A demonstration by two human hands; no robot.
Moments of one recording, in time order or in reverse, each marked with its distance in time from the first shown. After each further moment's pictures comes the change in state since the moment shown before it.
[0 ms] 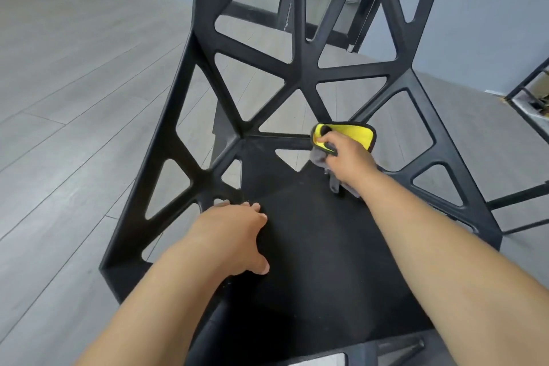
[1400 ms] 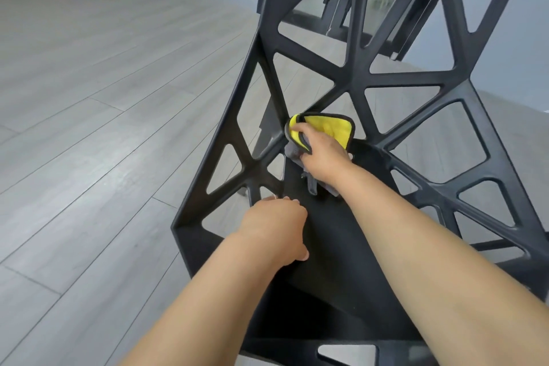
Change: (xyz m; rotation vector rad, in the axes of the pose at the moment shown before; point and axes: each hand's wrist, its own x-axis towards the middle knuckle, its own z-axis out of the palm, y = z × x) left_hand -0.006 -0.008 0.003 -0.078 0.062 -0.041; right_hand 0.003 -0.115 0.045 -0.013 -0.188 -0.207
